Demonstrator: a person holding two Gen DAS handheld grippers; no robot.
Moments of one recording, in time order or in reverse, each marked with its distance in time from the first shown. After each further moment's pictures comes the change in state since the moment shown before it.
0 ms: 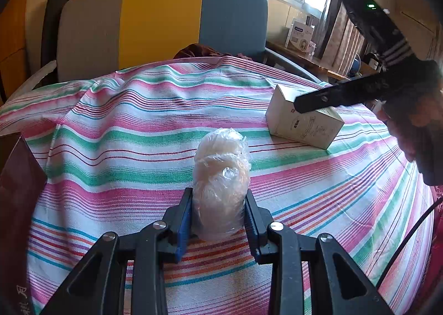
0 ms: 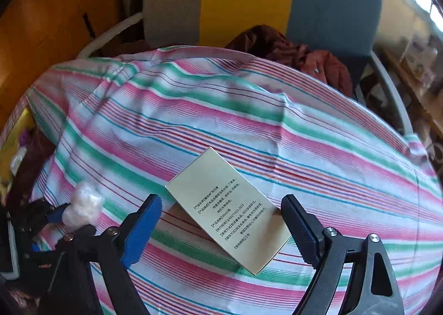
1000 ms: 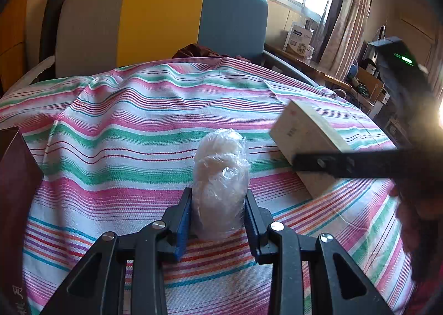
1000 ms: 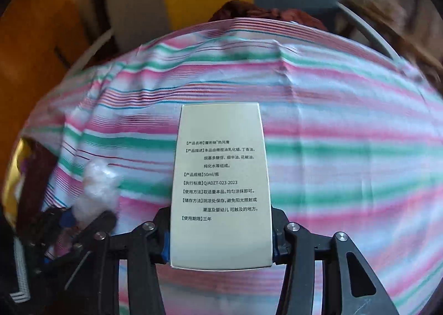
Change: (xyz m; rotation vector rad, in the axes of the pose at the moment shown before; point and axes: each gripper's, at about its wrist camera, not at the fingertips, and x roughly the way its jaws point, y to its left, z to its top) left arm -0.001 0.003 0.000 -0.025 -0.005 -0.033; right arm 0.003 0.029 -0.075 0.399 -0.024 -0.025
